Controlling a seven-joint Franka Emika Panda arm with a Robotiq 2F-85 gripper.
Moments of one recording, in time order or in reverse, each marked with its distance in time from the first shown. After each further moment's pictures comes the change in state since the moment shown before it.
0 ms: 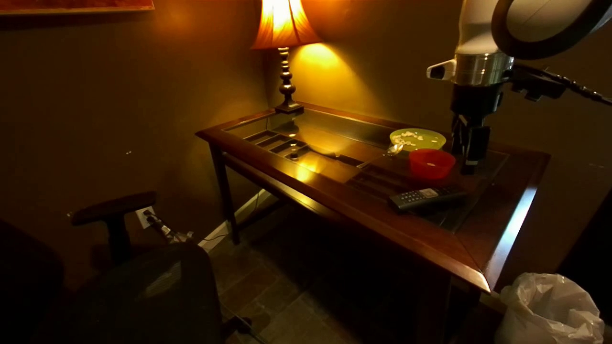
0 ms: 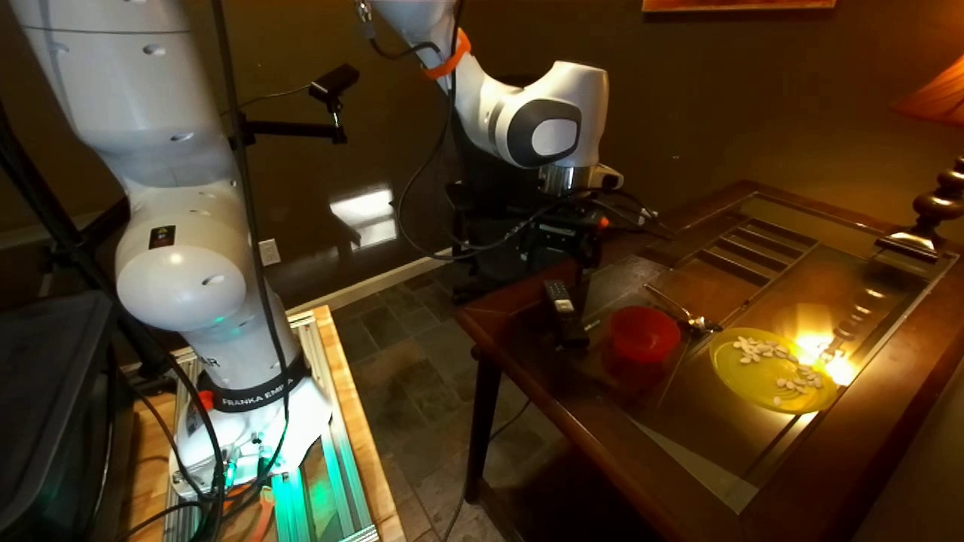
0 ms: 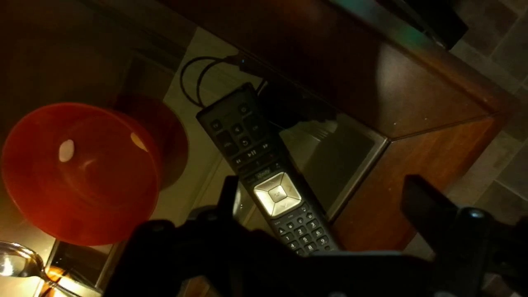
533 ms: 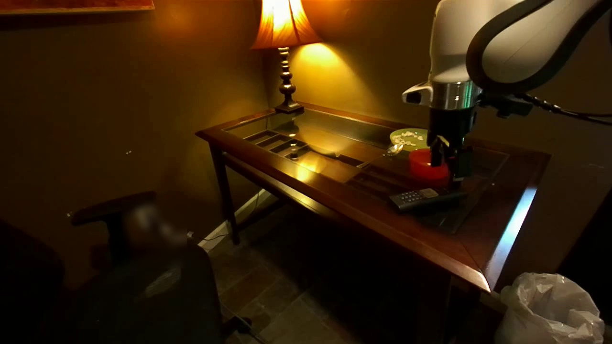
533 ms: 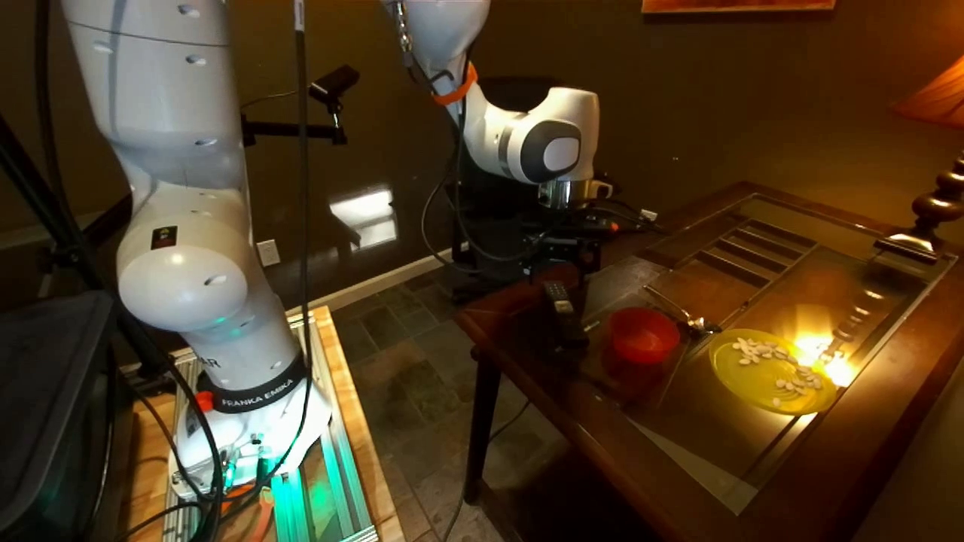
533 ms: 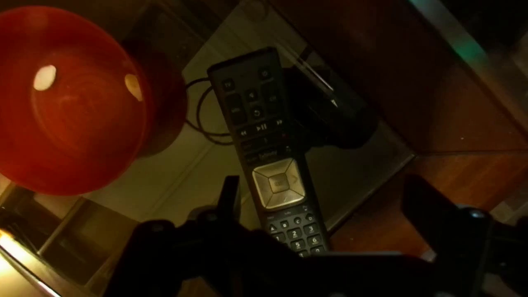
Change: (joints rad) arm 0.011 0.138 0.039 0.076 -0.130 0.037 -0.077
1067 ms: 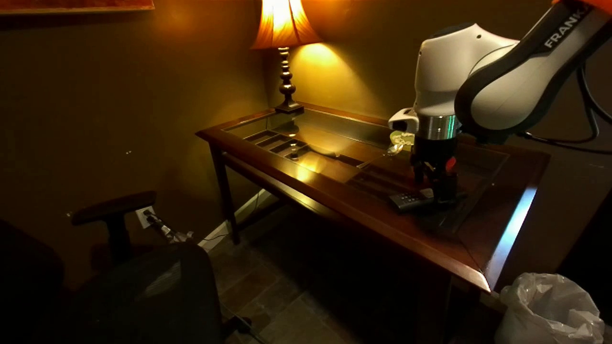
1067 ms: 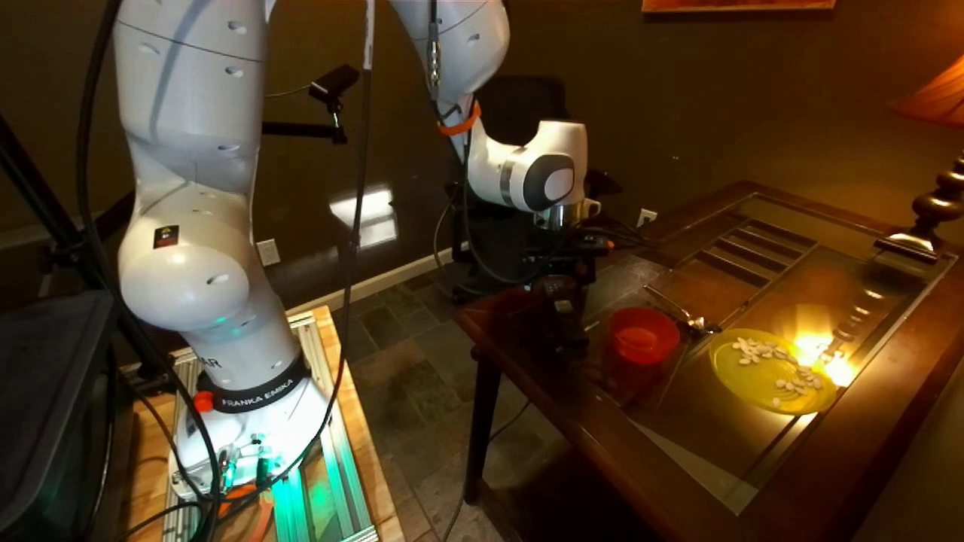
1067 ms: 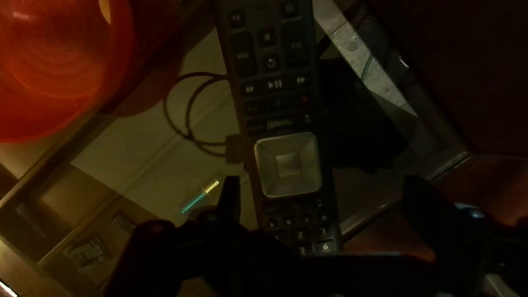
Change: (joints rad) arm 0.013 0.142 0.010 0.030 -0.091 0.149 -0.004
